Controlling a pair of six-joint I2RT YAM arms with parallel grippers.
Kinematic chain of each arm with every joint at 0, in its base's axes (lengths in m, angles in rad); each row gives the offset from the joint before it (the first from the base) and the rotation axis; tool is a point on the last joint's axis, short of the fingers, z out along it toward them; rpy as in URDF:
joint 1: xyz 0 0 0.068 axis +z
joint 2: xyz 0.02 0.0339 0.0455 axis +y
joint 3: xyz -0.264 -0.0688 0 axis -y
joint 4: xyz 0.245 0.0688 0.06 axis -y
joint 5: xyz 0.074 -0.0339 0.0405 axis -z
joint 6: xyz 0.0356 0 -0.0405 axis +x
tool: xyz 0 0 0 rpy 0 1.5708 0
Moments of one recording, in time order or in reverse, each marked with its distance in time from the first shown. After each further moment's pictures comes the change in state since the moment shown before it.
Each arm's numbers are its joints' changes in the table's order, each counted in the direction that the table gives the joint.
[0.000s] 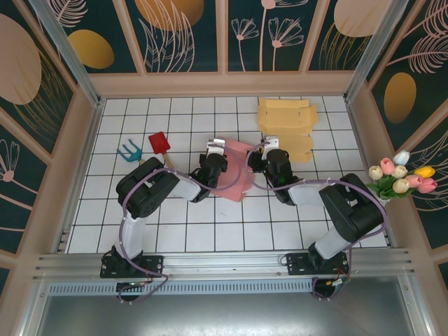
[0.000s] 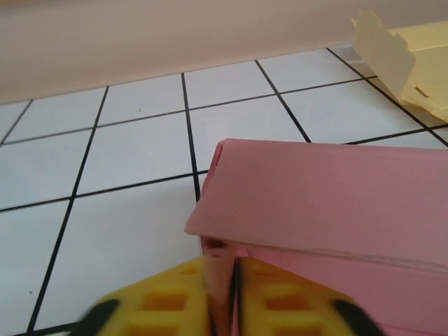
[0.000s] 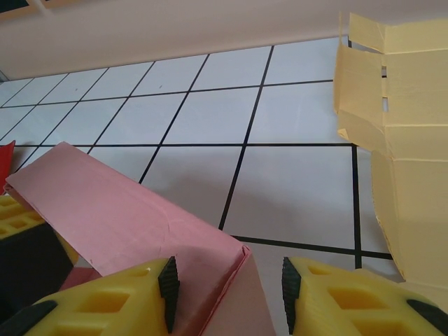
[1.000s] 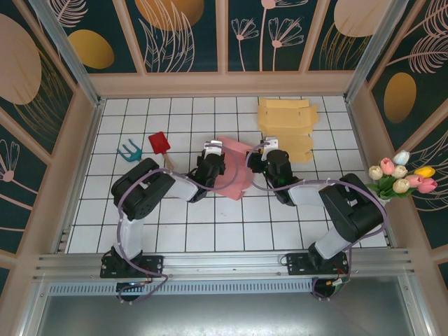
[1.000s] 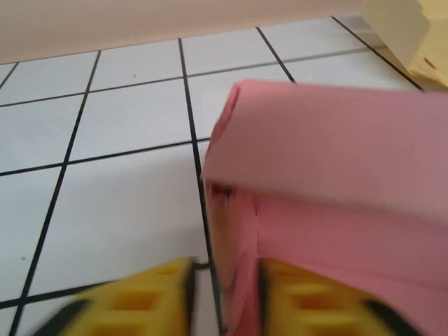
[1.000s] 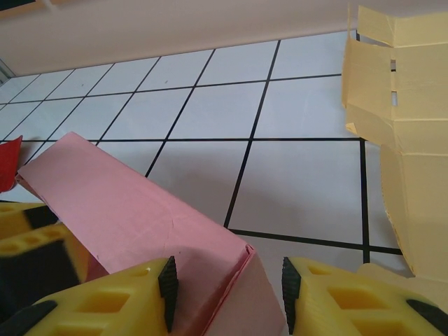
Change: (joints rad) left arm 0.011 -0.116 -0.072 -0.127 0.061 -0.078; right arm 0.000 0.001 -0.007 0.004 -0.014 0.010
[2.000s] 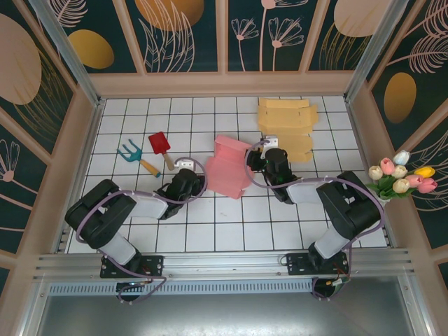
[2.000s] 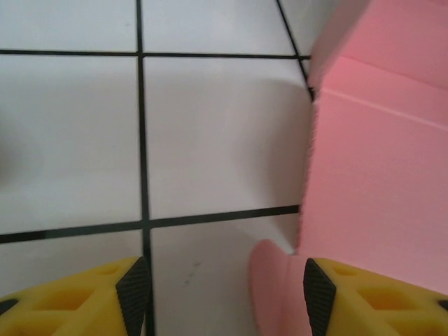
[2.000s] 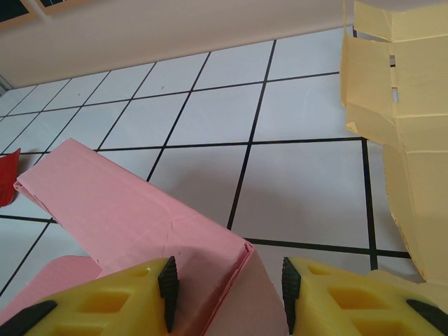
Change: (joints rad) left arm 0.071 -0.324 -0.338 -0.201 0.221 -0.274; right arm 0.000 0.031 0.027 0.002 0.011 0.039
